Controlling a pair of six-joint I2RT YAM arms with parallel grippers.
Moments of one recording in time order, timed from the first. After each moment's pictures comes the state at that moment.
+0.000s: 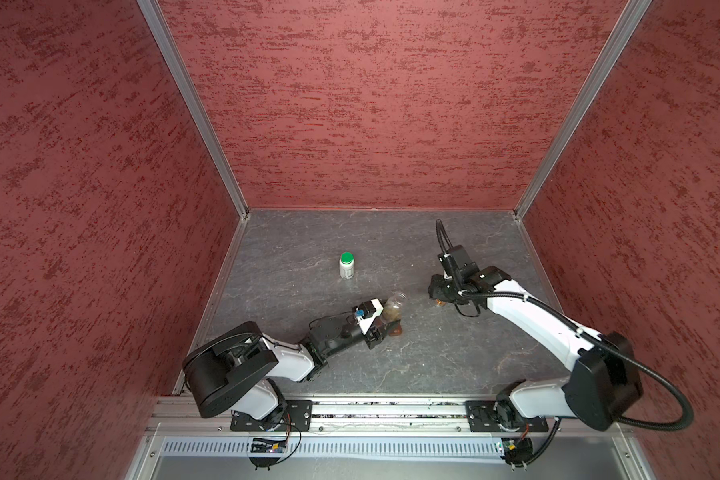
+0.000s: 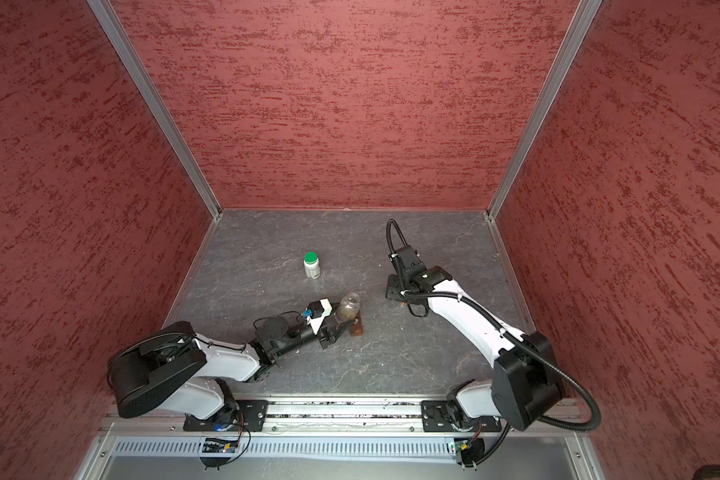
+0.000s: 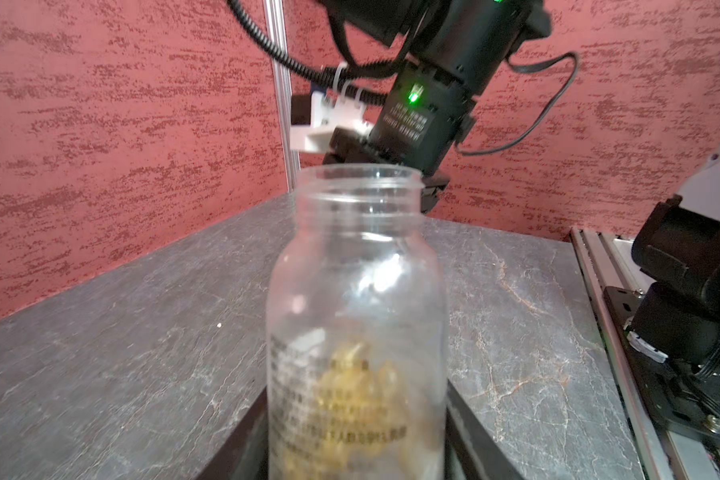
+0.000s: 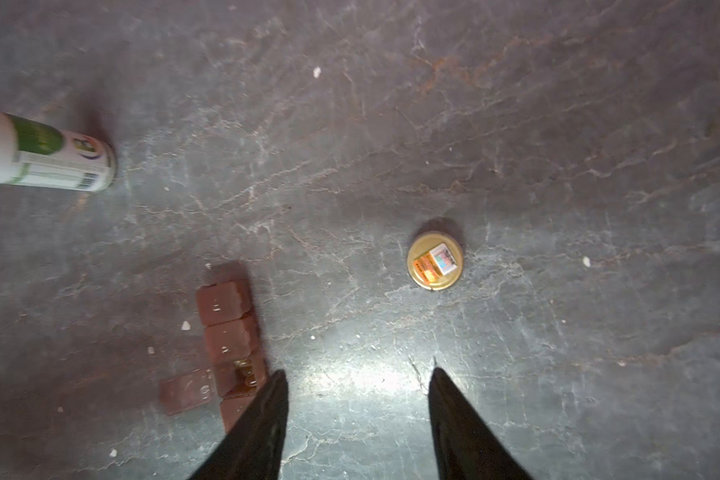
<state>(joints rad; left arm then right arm) -0.89 1.47 0.24 1.27 0.18 0.02 0.49 1.43 1.06 -0.73 0.07 0.64</state>
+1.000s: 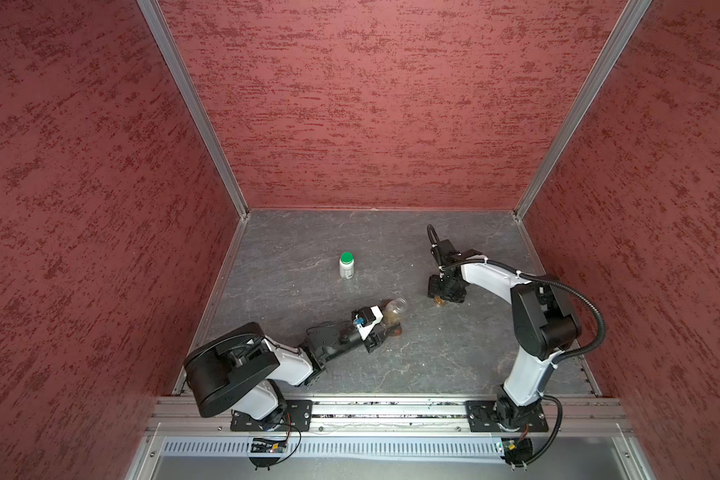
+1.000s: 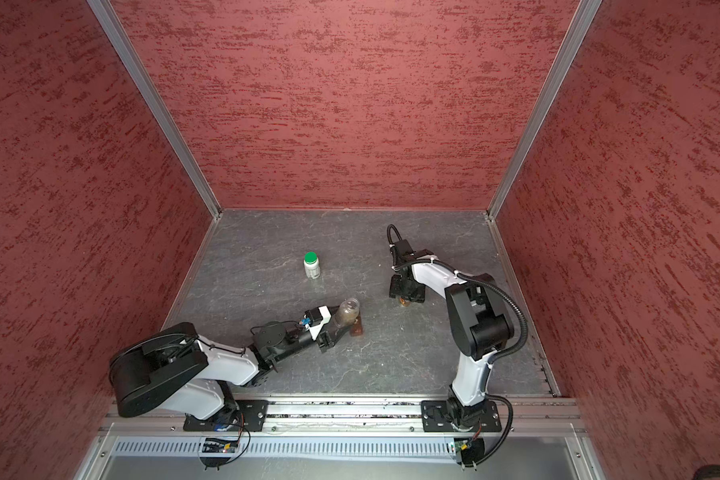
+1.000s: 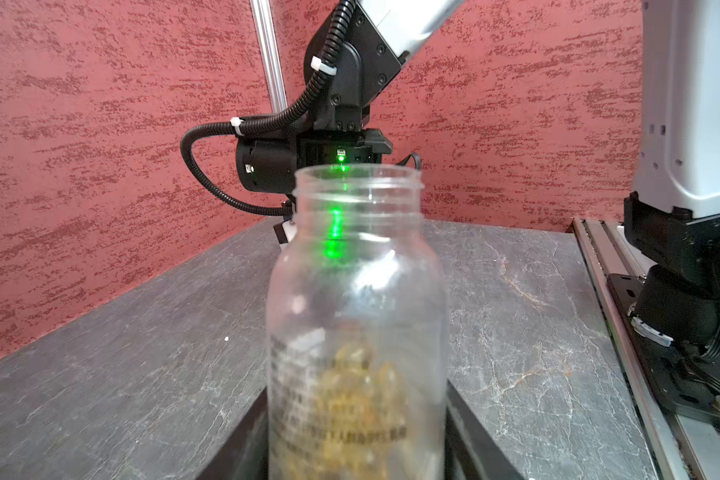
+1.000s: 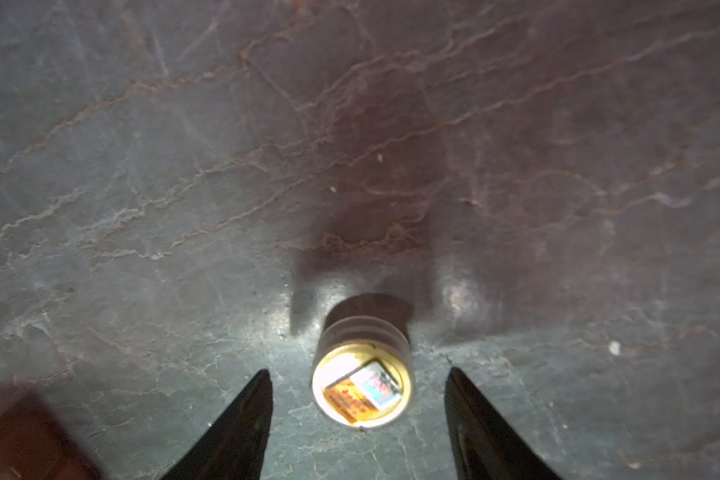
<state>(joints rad) -0.92 1.49 0.21 1.31 0.15 0.09 0.35 1.84 1.21 -0.78 0.00 0.55</state>
